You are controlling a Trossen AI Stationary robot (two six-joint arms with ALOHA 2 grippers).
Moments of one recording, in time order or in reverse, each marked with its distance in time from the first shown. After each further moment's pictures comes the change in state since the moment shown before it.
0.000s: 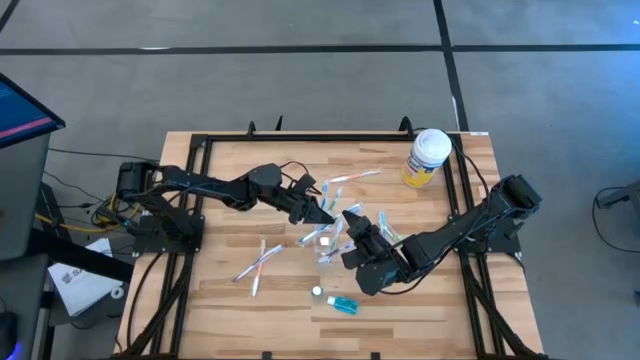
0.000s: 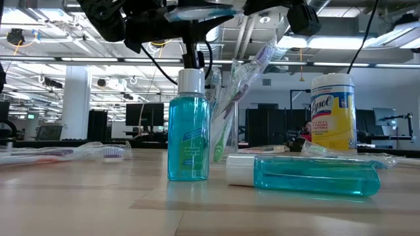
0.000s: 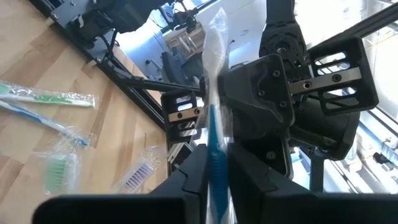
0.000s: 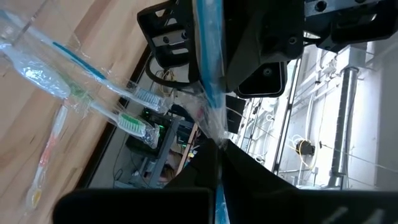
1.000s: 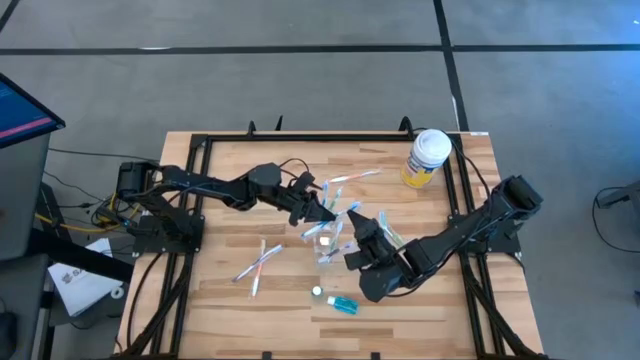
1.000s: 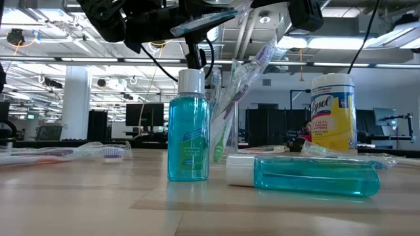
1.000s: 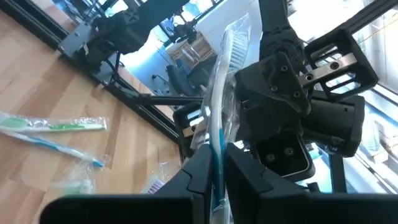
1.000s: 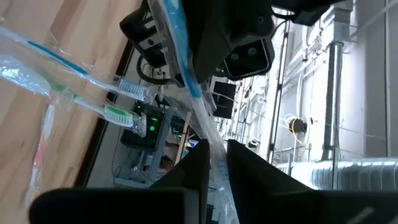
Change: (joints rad) left arm 0.001 0.000 0.000 0.014 -0.037 0.125; right arm 0.037 0.000 0.000 -0.011 0.109 0.100
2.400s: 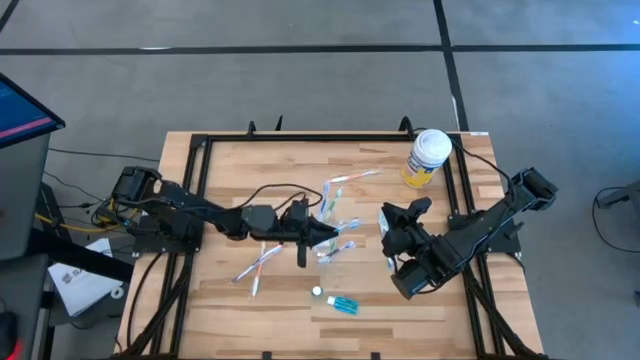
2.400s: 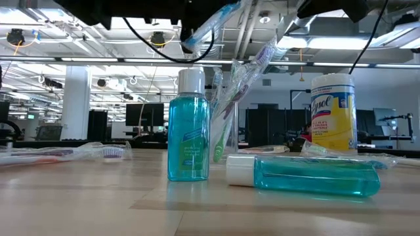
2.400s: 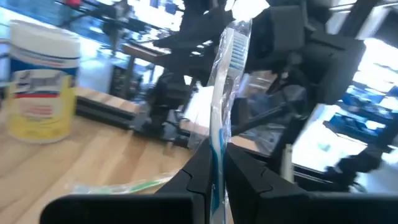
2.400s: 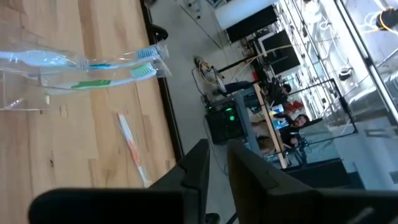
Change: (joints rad) left arm -0.317 -0.001 -0.032 0.045 -0.688 0.553; right arm 0.079 -0.145 0.000 -0.934 -0.108 1.458
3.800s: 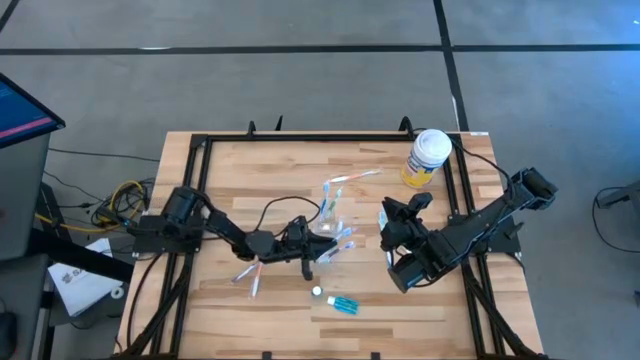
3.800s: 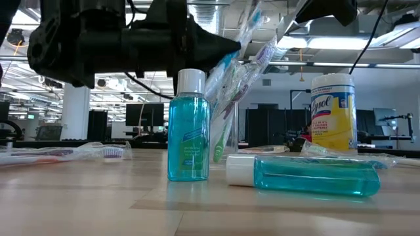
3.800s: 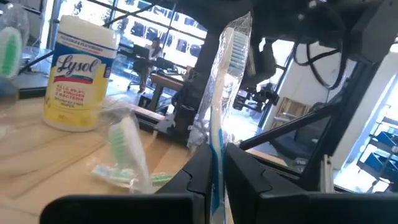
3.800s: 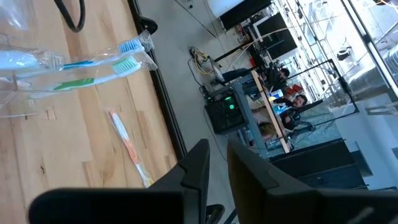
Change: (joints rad) left arm -0.103 0.425 -0.097 0.679 -0.252 0.054; right arm -0.044 0.000 0.000 -0.026 0.000 0.086
